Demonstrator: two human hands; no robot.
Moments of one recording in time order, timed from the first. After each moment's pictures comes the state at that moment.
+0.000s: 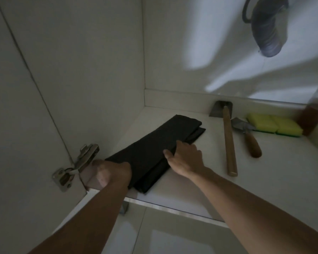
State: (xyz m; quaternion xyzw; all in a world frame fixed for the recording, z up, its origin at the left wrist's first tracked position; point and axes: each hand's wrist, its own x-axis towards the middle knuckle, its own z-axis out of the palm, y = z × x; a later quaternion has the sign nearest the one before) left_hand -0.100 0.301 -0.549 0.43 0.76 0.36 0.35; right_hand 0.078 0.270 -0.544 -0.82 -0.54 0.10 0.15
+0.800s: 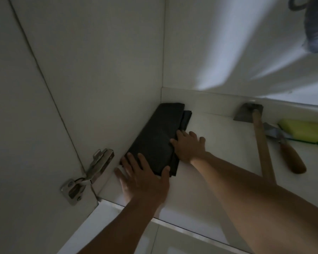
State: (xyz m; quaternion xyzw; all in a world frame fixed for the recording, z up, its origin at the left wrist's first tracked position) left_hand -0.081 0.316 -0.585 0.73 0.68 0.05 0.06; right_hand 0.080 0.374 -0.563 -0.78 -0.62 0.05 0.06
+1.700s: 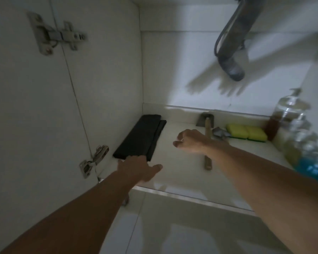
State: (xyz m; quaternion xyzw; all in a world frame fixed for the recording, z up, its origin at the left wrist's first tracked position) left_hand -0.096 0.217 -0.463 0.82 0.55 -0.07 0.14; right_hand 0.094 0.192 -0.418 -0.77 -0.62 0.12 0.08
